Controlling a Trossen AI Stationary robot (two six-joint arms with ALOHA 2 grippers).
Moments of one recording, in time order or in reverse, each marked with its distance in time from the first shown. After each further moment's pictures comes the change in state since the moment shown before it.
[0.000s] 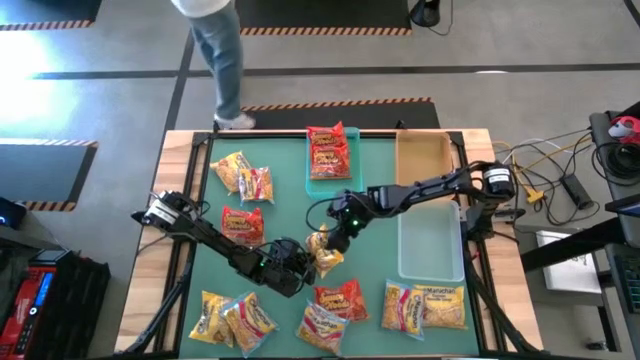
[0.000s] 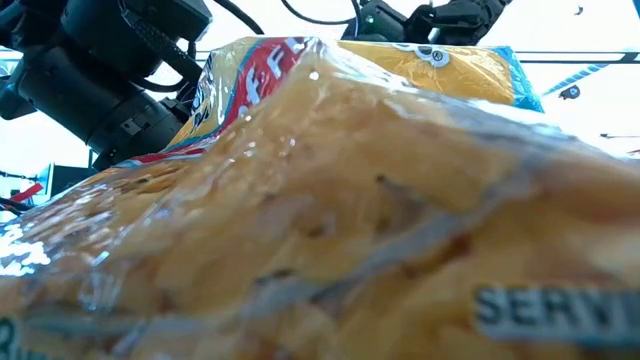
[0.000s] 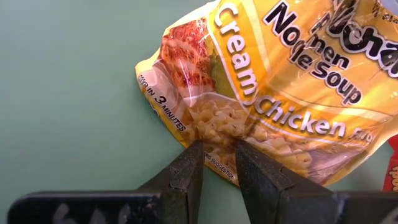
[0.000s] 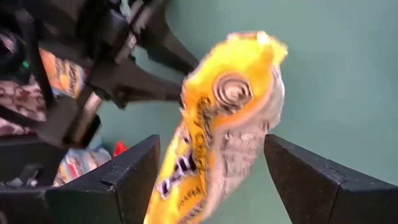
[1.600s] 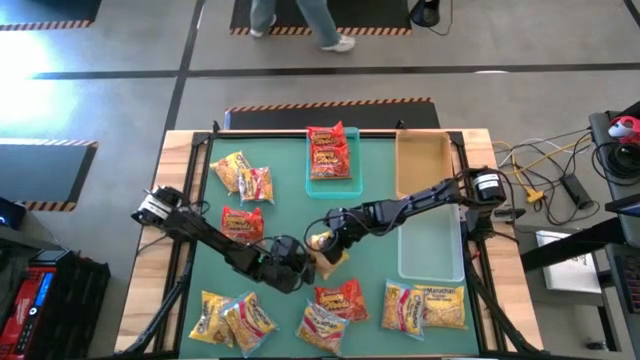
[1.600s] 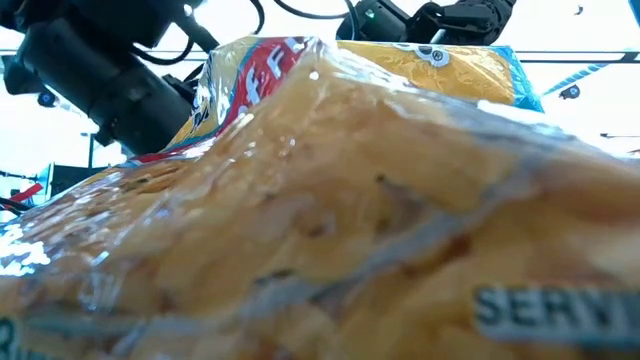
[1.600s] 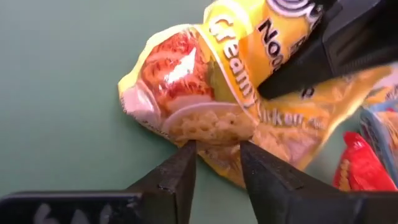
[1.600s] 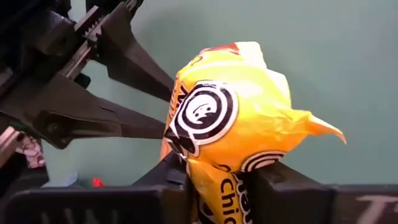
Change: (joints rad) left arm 0.002 -0.085 -0.005 0.016 0.084 -0.007; right arm 0.094 0.081 -0.003 0.106 0.198 0.100
